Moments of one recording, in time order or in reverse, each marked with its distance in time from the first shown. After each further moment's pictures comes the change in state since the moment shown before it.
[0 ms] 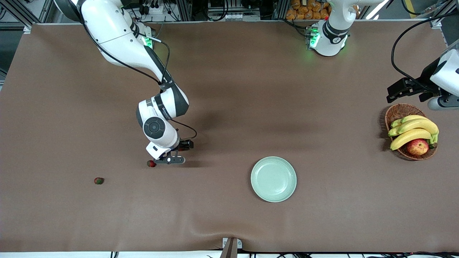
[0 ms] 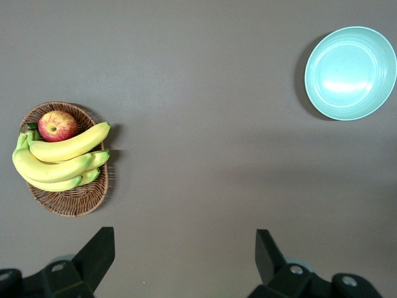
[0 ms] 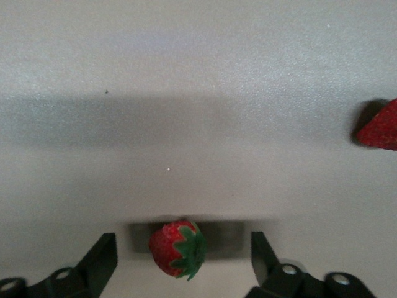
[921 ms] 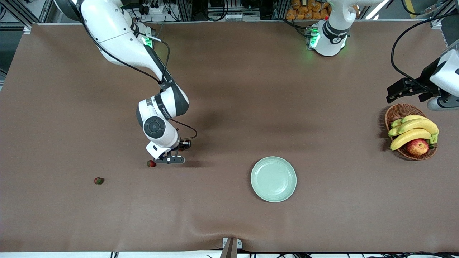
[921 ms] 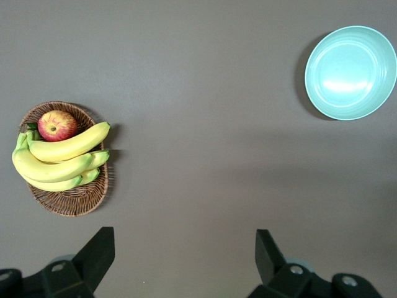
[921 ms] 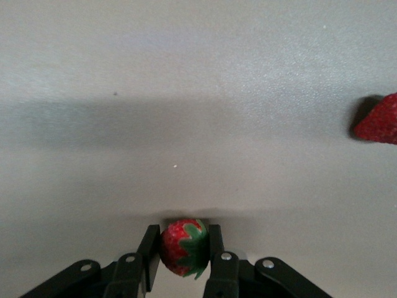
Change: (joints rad) left arm 0.000 0.001 0.000 0.000 0.000 0.000 0.000; right arm 0.007 -0.021 0.004 0.005 0.000 -0.018 0.039
